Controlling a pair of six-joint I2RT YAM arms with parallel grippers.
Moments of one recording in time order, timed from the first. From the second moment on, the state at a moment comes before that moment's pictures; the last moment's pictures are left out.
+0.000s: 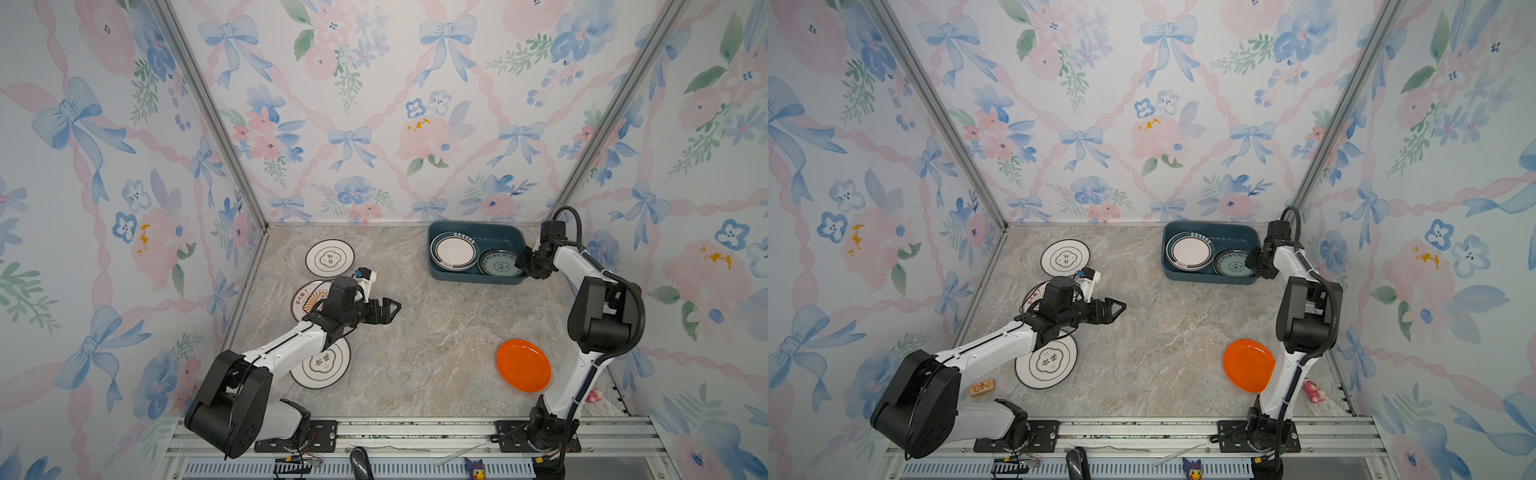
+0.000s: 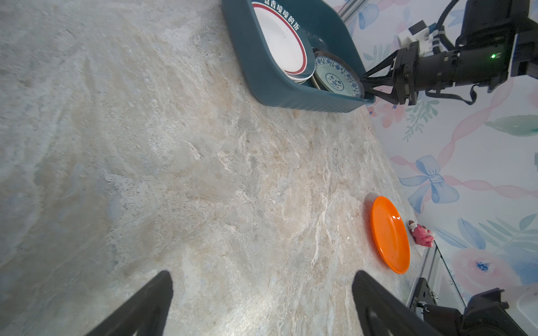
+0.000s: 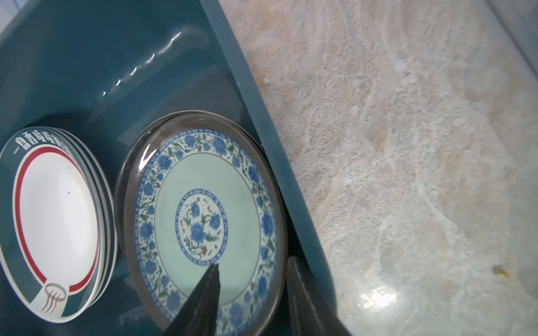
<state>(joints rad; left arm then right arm) -0.45 1.34 0.66 0.08 0.40 -0.46 -0.17 1.97 1.54 -0.63 -0.09 0.40</state>
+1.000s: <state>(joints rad) -0.04 1.50 0.91 0.01 0.16 -0.46 0.19 1.61 1.34 -0.64 -0.08 0.39</state>
